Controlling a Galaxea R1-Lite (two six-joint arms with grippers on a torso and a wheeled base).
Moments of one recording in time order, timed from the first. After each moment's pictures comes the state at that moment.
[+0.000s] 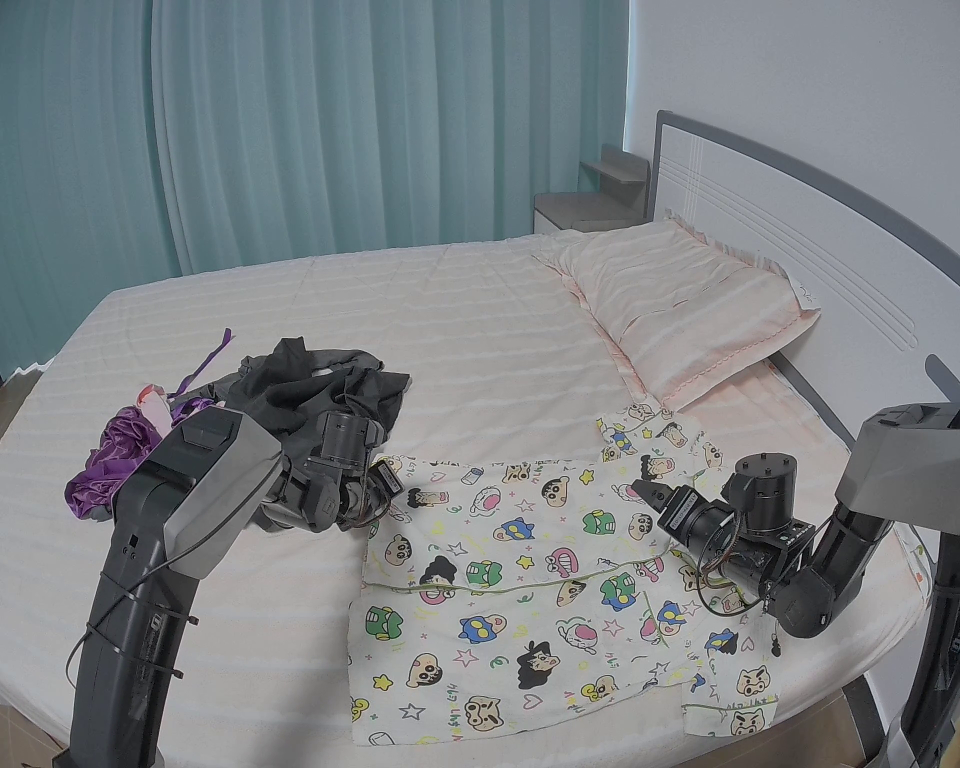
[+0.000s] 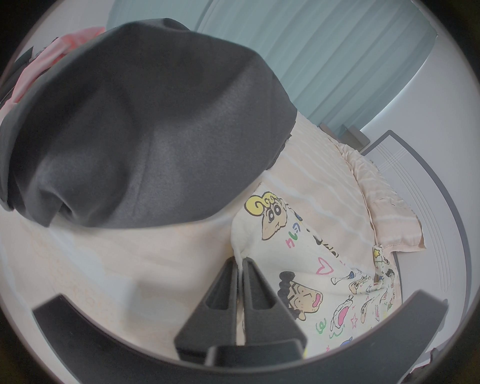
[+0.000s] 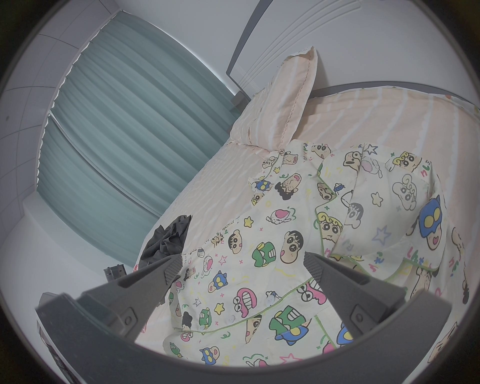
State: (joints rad) left arm -0.27 2.67 -1.66 -0.29 0.10 -0.79; right arm 0.38 2.19 -0.56 -1.24 -0.11 0.84
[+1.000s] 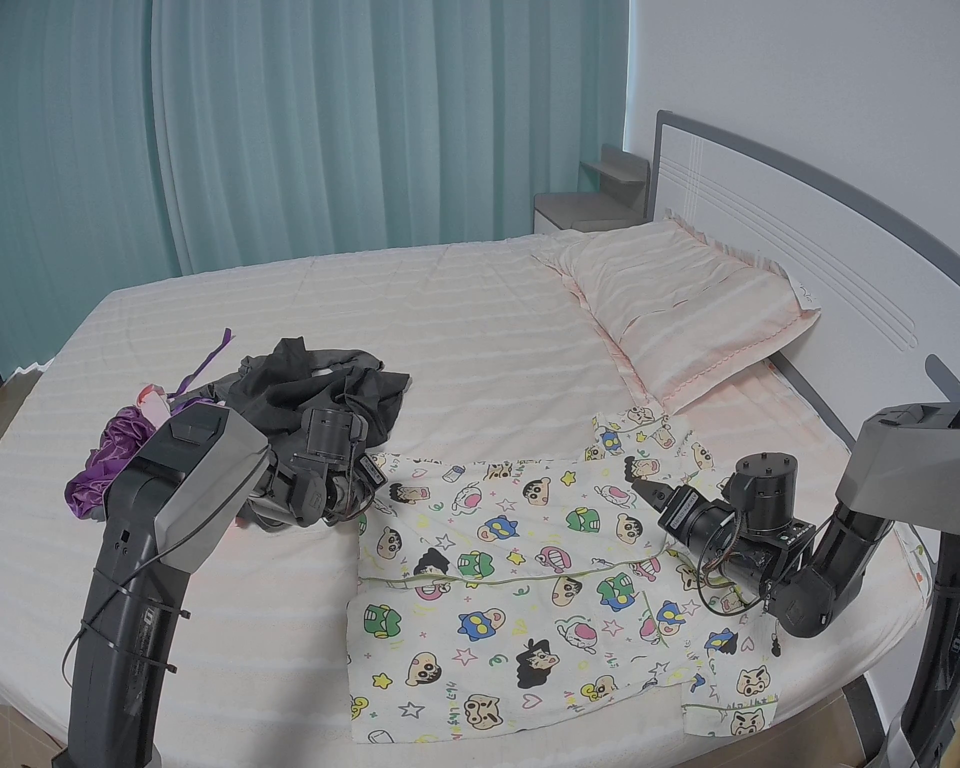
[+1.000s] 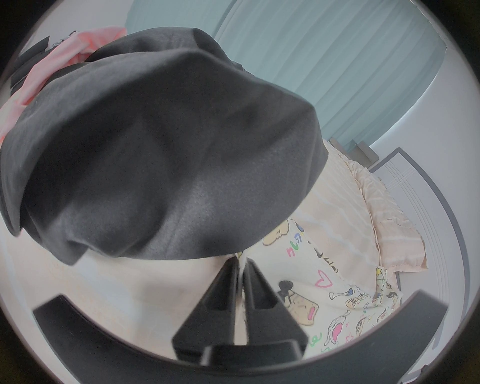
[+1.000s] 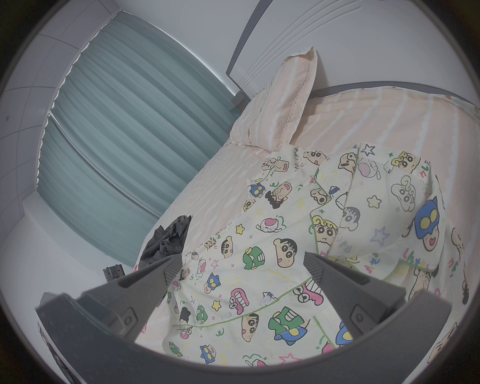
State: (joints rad) left arm -0.23 2.66 -1.66 -0.31 0.14 -0.84; right arm 0.38 2.19 -0.56 -1.24 -0.11 0.84
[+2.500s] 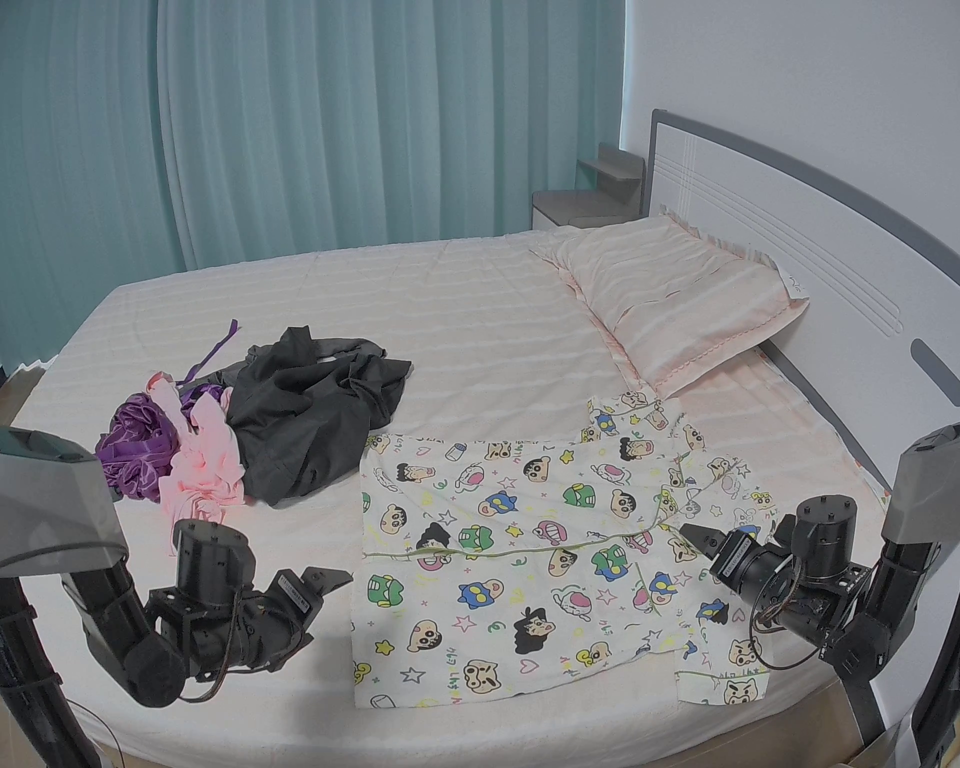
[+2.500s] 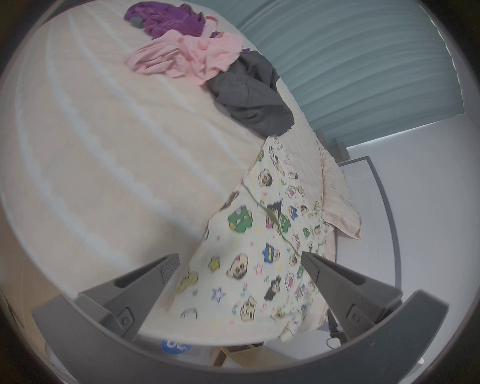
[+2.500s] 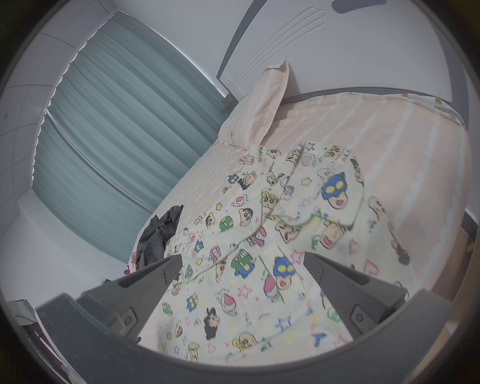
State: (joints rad) left arm -0.33 2.02 -0.26 -1.07 -0.08 -1.15; right arm 0.35 2.08 -0.21 -1.43 -0.11 0.83
